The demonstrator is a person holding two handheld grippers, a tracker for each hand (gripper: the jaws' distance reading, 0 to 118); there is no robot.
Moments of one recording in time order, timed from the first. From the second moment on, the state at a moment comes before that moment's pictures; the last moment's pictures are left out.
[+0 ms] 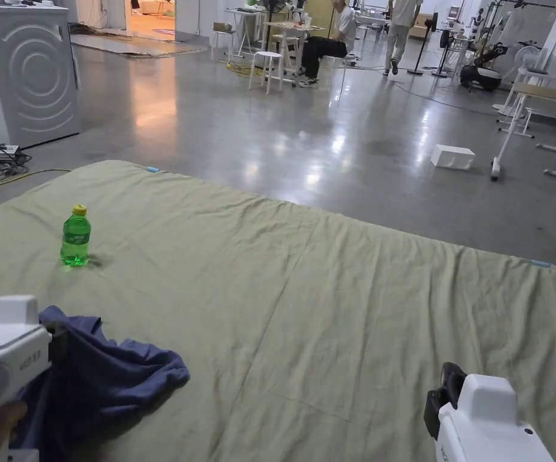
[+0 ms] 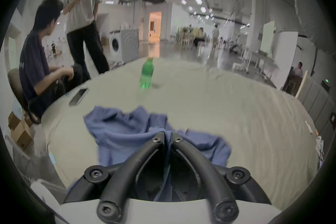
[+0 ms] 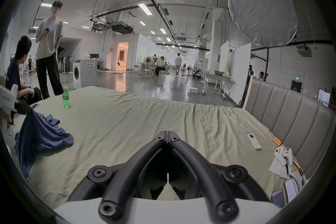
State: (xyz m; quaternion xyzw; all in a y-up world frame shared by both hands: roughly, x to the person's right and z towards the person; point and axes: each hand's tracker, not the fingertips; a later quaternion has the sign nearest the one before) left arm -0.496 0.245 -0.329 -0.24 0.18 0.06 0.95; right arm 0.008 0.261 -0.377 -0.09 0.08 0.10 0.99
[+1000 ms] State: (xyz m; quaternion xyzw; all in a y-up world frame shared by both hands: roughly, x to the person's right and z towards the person) left arm -0.066 0.326 -0.422 -0.16 -0.27 -0.01 0.95; right arm 0.169 0.309 -0.332 -0.03 -0.08 0.06 0.99
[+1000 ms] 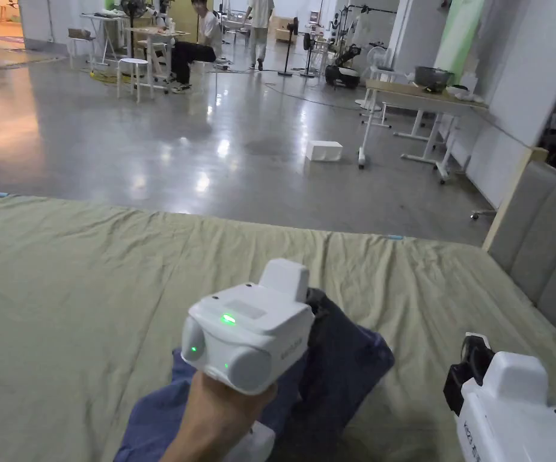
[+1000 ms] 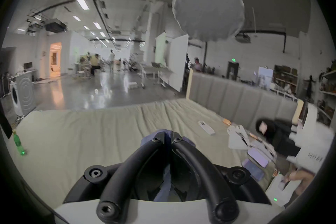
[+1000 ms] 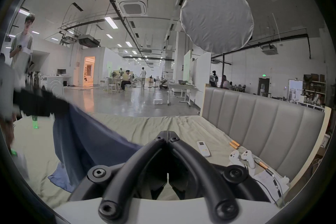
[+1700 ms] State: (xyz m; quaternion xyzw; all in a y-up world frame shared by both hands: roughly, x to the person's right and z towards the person) left arm -0.153 0.277 -0.383 -0.14 -0.14 0.02 0.98; right arm 0.148 0.294 -0.337 -0.06 -0.06 0.05 1.00
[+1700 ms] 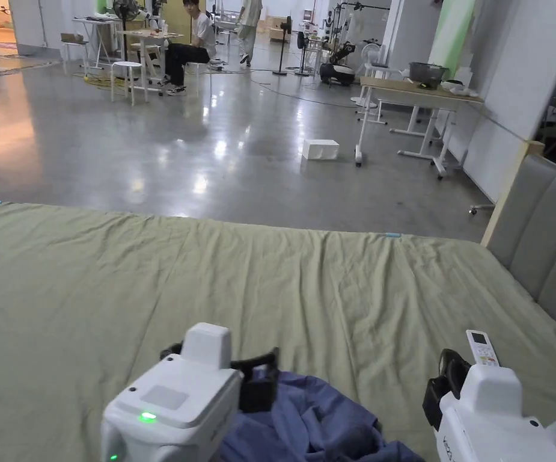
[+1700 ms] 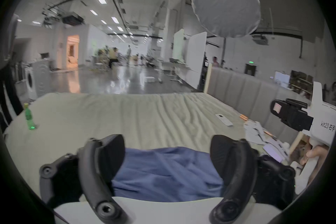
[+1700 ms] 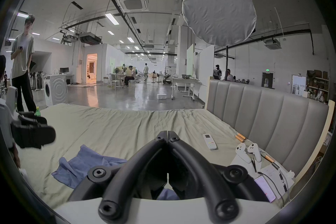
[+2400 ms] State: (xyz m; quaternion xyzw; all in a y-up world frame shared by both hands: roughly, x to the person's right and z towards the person) left arm -0.270 0.212 -0.377 -0.28 -0.01 0.03 0.96; right arm 0.107 0.277 -0.350 -0.06 -0.01 0.07 1.00
